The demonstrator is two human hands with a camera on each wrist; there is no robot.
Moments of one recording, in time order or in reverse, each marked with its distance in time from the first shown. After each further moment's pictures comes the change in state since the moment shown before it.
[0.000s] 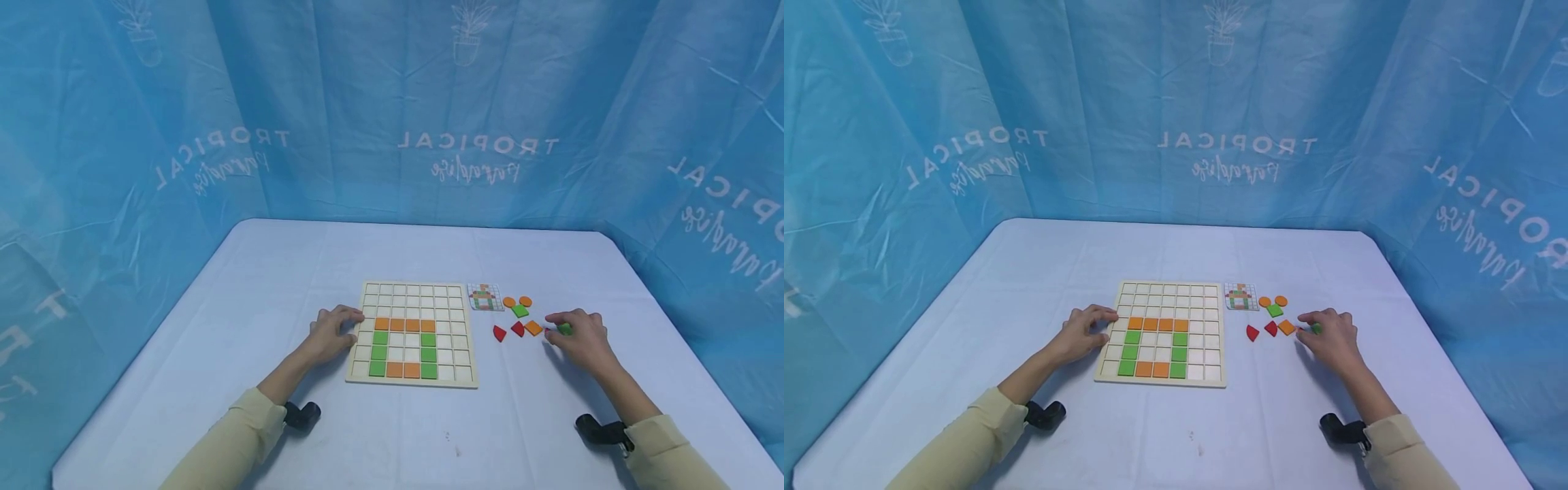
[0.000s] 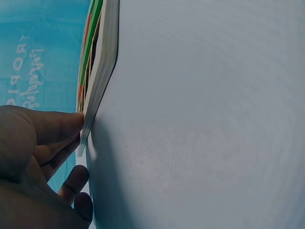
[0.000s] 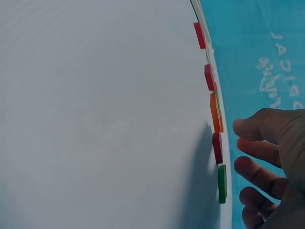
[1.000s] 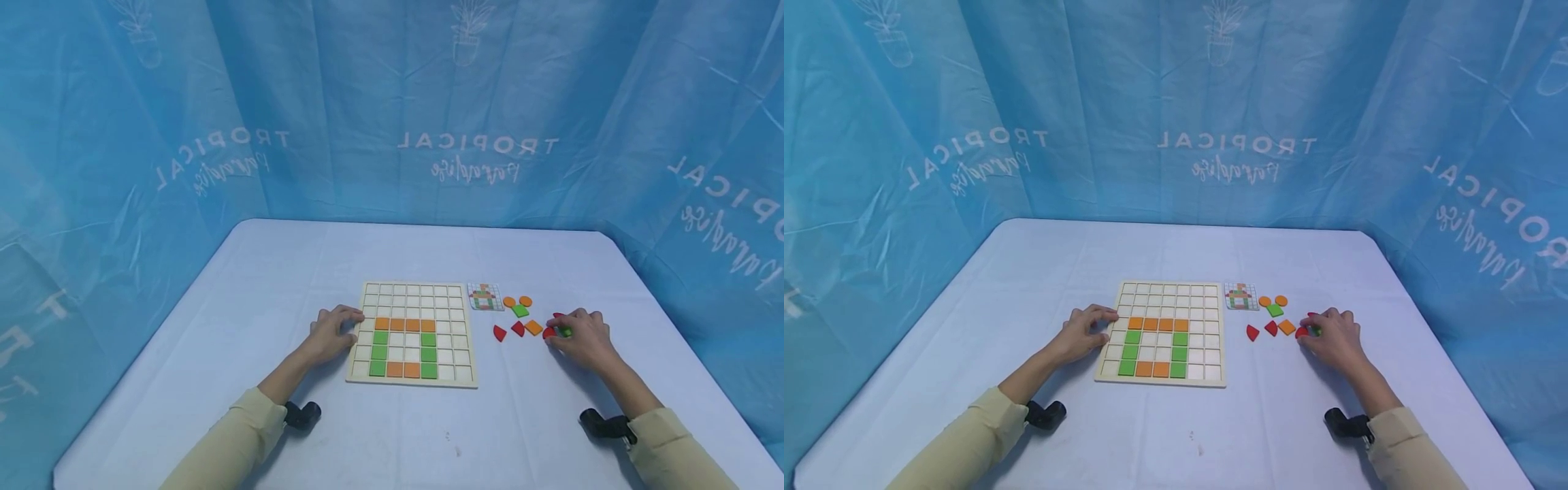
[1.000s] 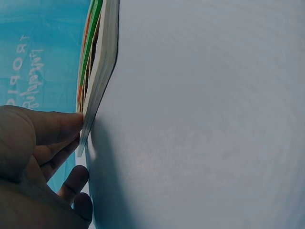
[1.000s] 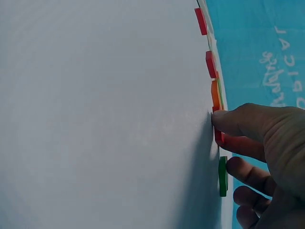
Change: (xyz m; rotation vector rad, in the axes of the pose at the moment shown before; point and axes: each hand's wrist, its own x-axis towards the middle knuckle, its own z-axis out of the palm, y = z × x) left_hand 0.001 0.000 0.001 -0.002 -0.007 -0.030; right_hand 0.005 0.015 0.001 -0.119 -0.049 -0.056
